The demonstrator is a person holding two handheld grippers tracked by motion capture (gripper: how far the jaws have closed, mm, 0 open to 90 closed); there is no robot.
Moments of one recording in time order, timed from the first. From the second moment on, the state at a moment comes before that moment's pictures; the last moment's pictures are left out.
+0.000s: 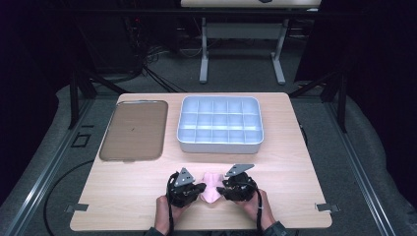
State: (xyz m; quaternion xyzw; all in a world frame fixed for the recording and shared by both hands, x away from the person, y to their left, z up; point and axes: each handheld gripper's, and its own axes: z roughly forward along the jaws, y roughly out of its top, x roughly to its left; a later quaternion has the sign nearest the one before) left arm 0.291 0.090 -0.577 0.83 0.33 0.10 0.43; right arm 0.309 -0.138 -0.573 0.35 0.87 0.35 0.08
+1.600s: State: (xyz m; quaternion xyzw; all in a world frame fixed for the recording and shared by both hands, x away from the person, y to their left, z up) left arm 0.288 0.095 -0.588 0.82 0.34 0.11 0.44; right arm 0.313 -0.140 -0.573 0.44 0.83 0.35 0.01
